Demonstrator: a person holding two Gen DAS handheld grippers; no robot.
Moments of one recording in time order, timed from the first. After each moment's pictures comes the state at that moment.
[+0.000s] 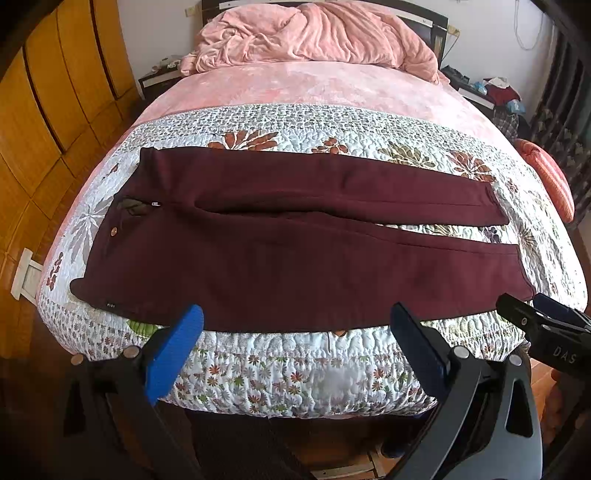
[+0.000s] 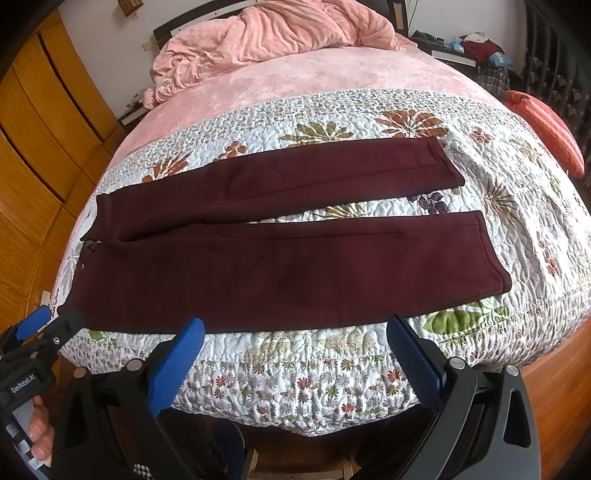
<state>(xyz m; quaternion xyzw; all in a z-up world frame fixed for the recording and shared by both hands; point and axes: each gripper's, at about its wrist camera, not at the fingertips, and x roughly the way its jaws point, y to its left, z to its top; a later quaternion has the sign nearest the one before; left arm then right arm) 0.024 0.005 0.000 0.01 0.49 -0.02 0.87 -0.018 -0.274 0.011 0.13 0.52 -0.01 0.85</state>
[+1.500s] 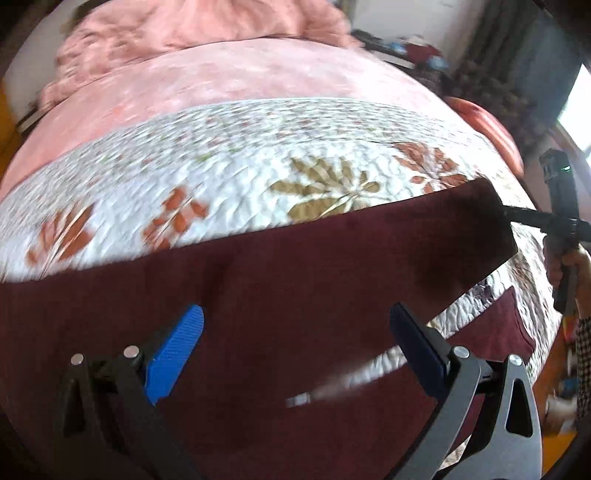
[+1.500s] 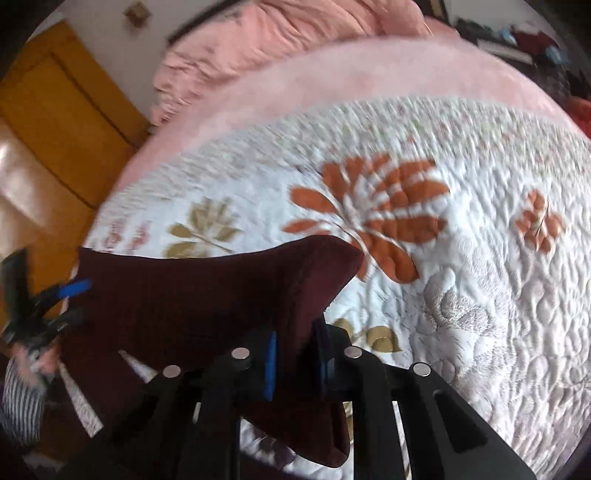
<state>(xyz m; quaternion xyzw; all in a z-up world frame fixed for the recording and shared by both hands) 0.284 -0.139 -0.097 0.06 0.51 -0.25 0.82 0.209 -0.544 -0.078 0.16 0.49 0.14 0.84</state>
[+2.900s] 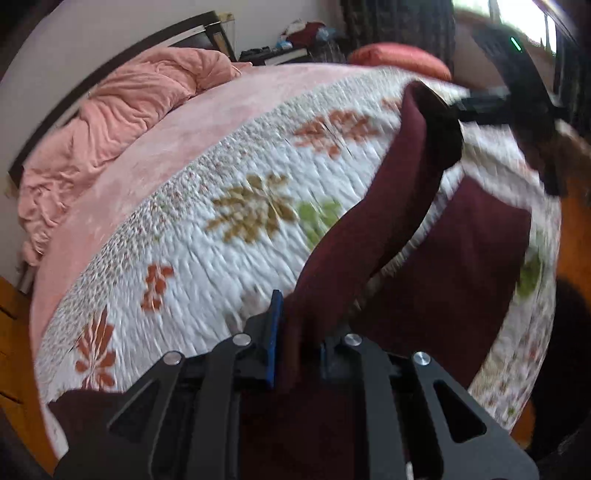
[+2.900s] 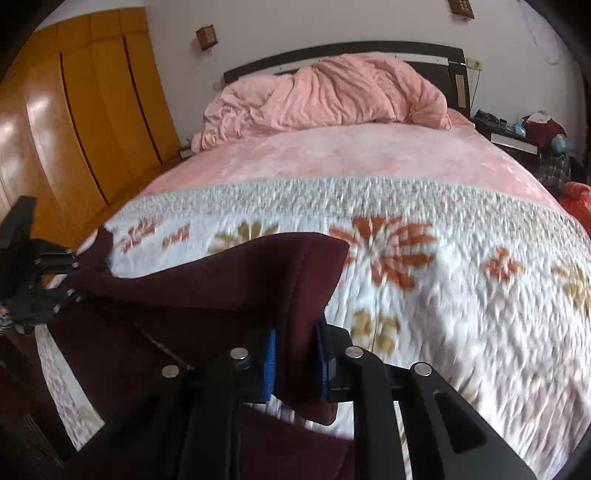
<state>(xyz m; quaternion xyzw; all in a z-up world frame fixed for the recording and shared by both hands) 0.144 -0.185 -0.079 0.30 0.38 -0.31 0.82 0.108 -0.505 -0.056 0.06 0.37 0.14 0.91</state>
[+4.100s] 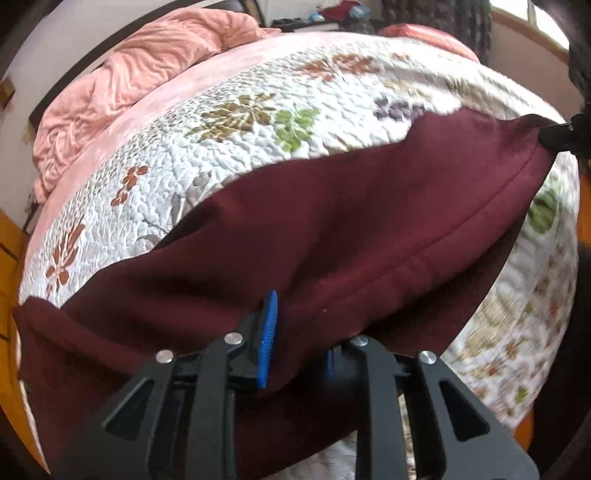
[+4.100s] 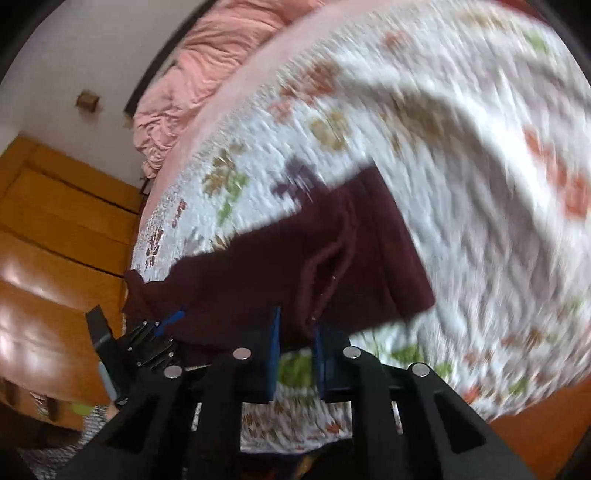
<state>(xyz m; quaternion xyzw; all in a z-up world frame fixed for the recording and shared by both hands) 0.087 -0.174 -0.155 0.24 0.44 -0.25 0.83 -0.024 -0.511 -0.089 0.35 0.47 0.07 0.81</state>
